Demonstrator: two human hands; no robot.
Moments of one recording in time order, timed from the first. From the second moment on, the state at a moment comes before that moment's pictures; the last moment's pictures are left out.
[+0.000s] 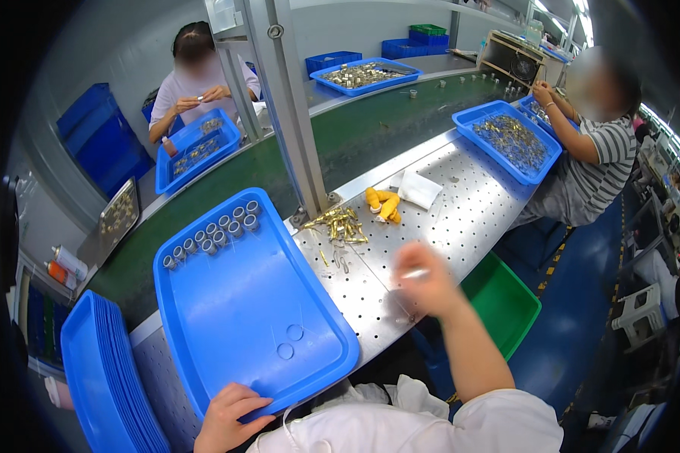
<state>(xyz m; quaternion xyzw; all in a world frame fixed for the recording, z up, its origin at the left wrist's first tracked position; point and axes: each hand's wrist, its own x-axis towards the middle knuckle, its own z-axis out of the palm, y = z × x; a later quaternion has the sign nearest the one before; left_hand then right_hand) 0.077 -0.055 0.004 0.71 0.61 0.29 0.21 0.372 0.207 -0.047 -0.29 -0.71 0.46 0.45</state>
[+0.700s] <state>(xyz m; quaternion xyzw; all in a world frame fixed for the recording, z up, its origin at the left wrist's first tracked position) 0.085 -0.069 0.017 0.68 0.65 0.27 0.19 0.584 0.215 -0.322 -0.81 -0.54 0.15 0.15</state>
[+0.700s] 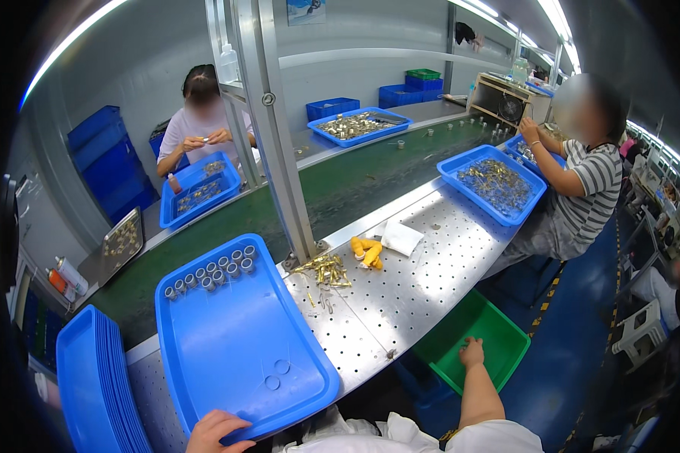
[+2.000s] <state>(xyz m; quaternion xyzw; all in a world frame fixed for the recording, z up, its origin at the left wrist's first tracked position) -0.012 -0.004 0.031 0.51 0.62 0.56 0.20 0.068 0.212 0.009 -0.07 -0.95 0.21 0.20</state>
